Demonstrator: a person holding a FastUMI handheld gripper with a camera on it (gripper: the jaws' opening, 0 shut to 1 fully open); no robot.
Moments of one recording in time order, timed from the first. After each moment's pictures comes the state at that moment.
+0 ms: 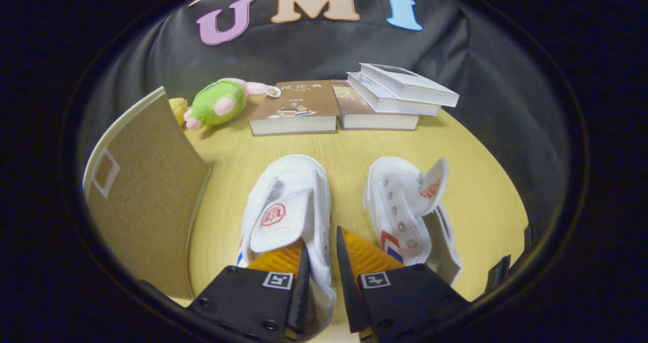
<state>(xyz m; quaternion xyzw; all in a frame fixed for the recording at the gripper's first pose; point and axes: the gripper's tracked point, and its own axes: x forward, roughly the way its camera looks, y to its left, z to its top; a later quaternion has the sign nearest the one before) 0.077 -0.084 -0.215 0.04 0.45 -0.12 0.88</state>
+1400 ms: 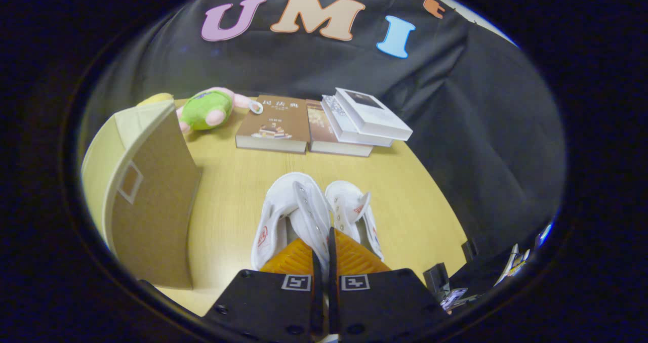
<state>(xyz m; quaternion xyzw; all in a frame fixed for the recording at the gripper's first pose) 0.058 -0.097 -0.100 -0.07 0.43 -0.20 0.88</state>
